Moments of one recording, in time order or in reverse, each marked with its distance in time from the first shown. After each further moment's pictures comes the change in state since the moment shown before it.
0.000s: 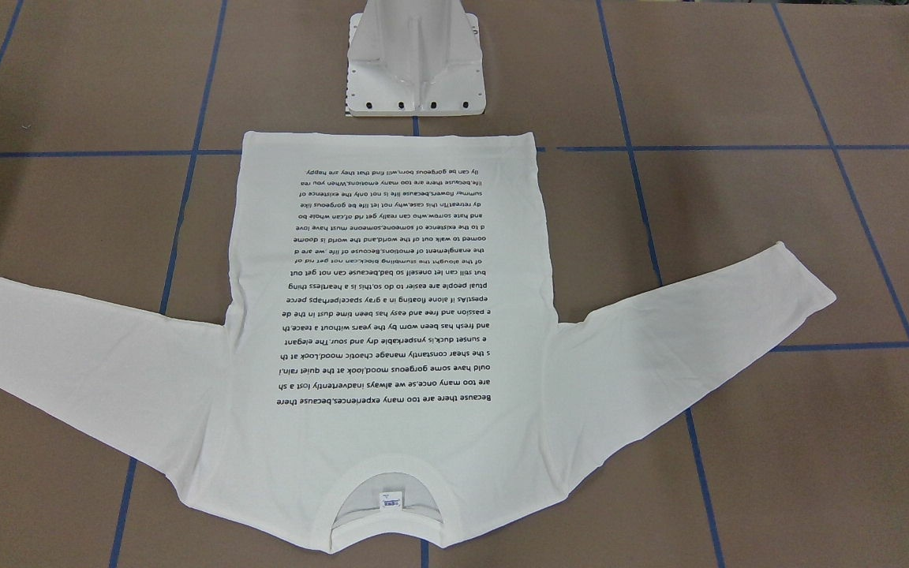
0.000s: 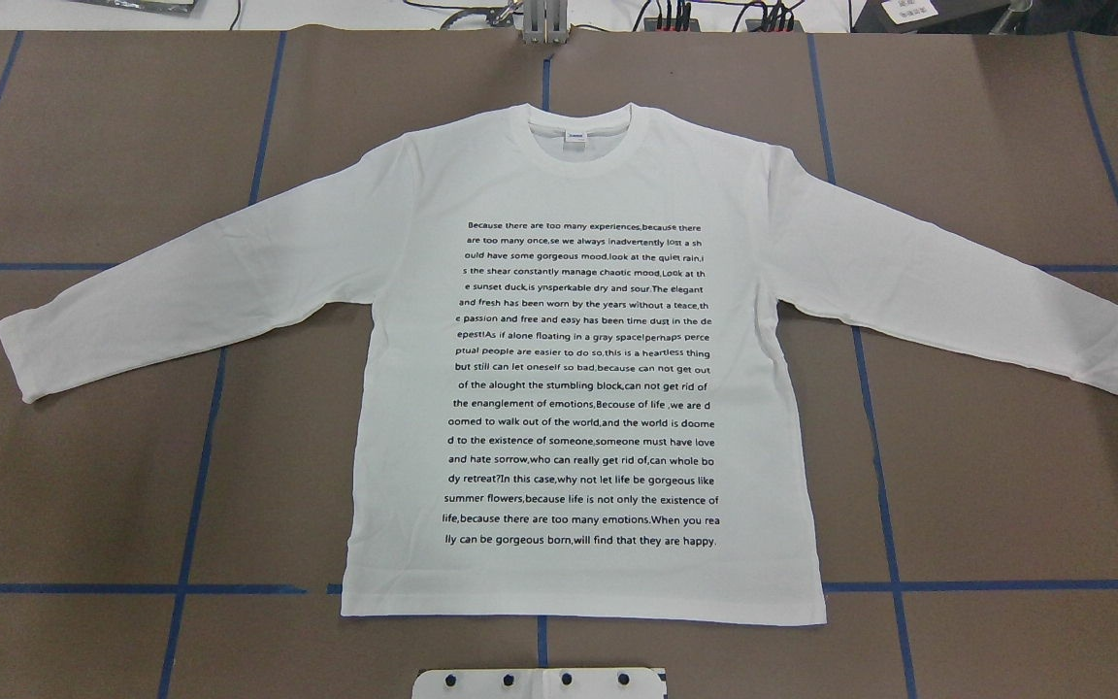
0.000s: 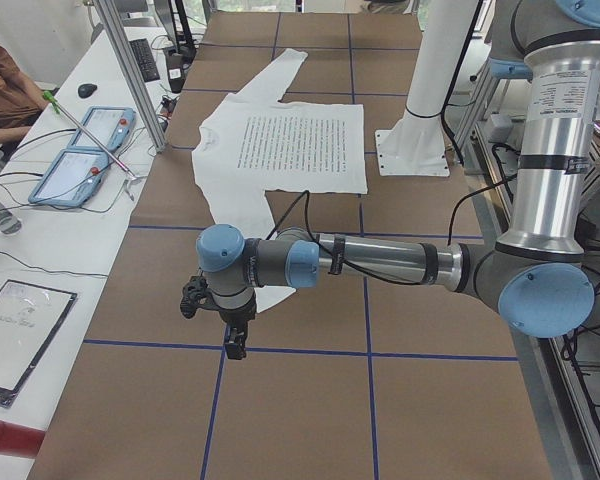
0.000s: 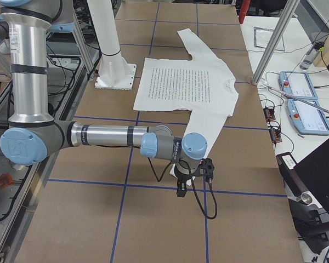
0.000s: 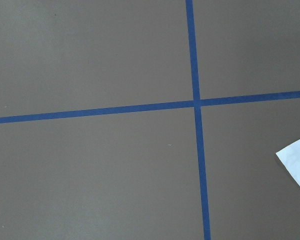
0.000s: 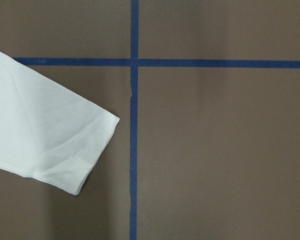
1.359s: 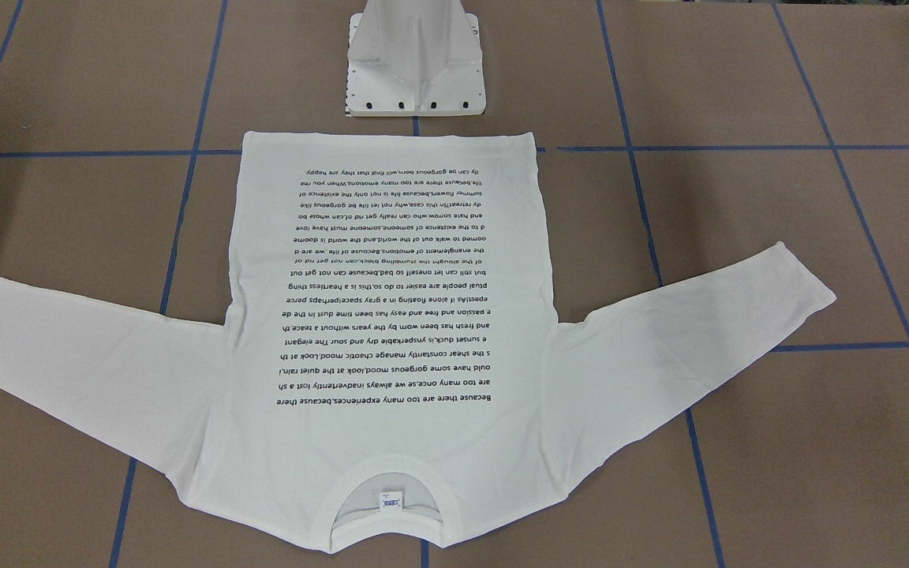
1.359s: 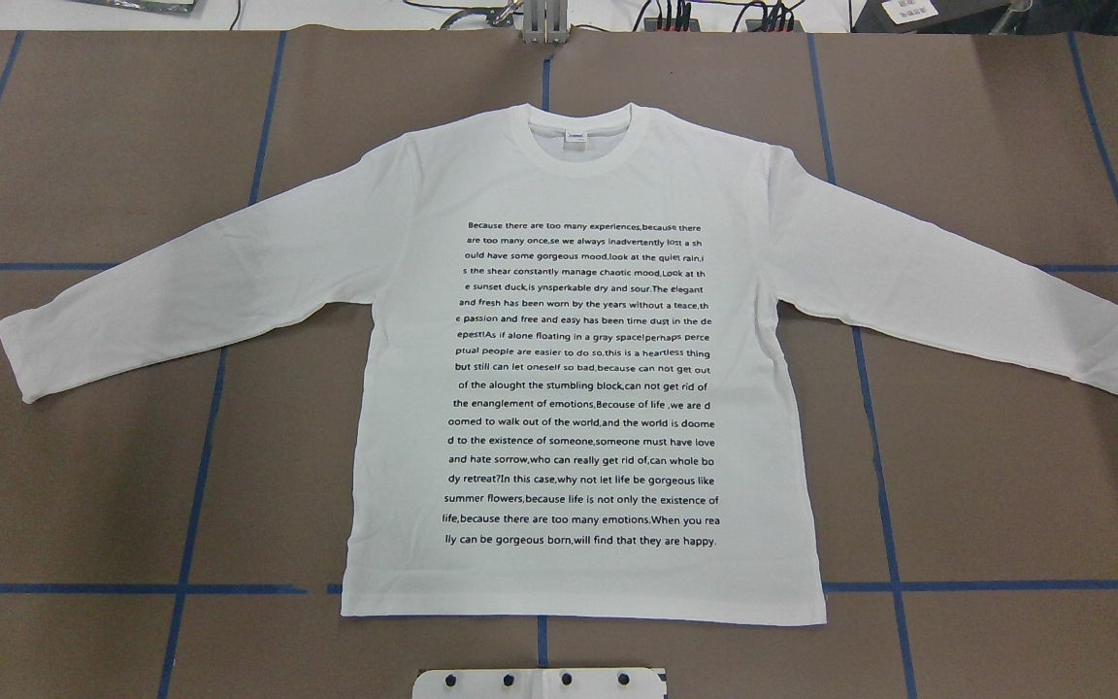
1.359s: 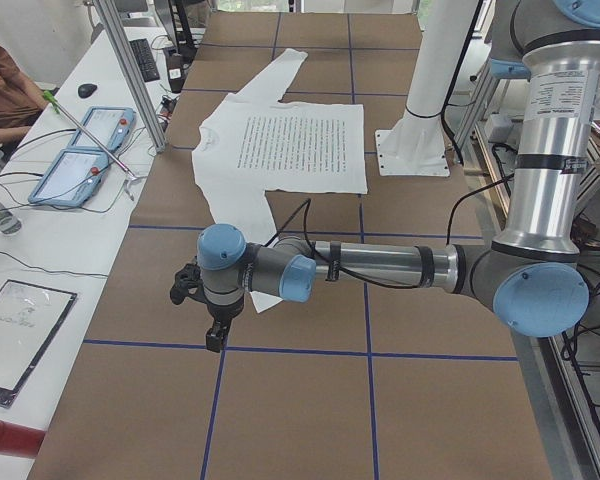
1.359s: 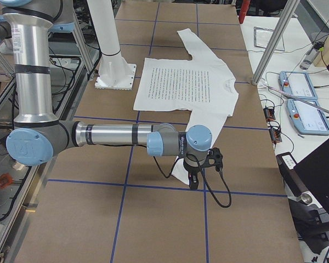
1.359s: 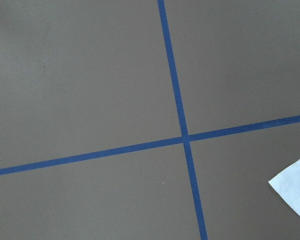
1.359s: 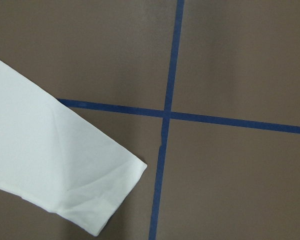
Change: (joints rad) left arm 0.012 -0.009 0.078 -0.312 -0.032 -0.001; right arm -0.027 0.032 -0.050 0.220 0.037 0.052
